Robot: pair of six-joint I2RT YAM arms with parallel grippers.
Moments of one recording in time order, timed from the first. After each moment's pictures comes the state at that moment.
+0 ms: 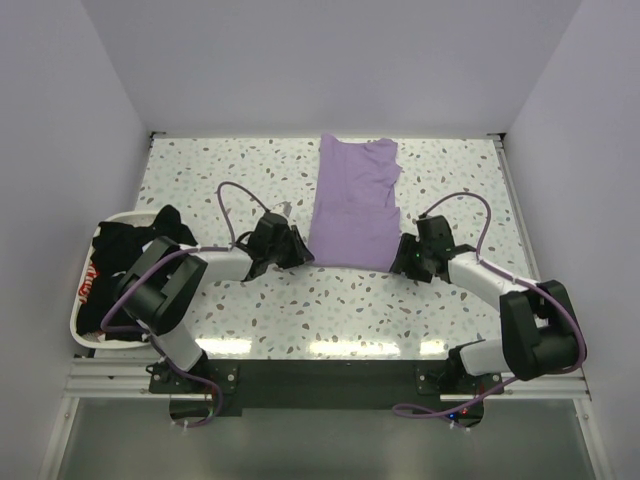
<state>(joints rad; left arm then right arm) -0.56 1.70 0.72 0.24 0.12 -0.78 0.27 1.38 0.64 -0.27 -0.05 0.56</state>
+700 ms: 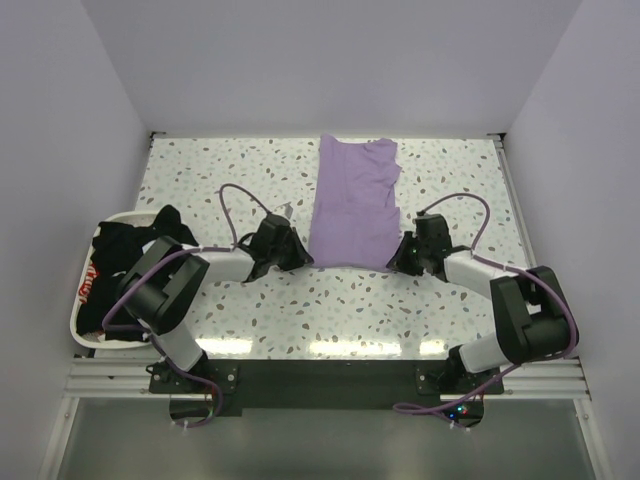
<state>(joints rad) -0.58 1.71 0.72 0.24 0.12 -0.81 0.27 1.46 0.62 -0.08 -0.14 0.65</state>
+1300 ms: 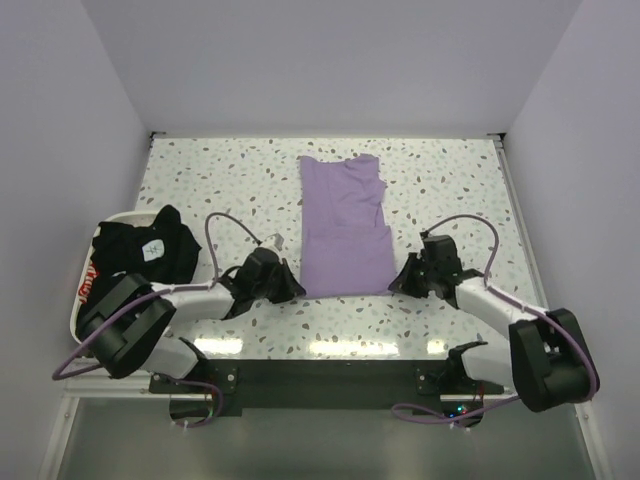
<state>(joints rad) -0.67 1.45 0.44 0.26 0.10 -0.86 0.27 1.26 0.46 -0.13 -0.22 0.65</state>
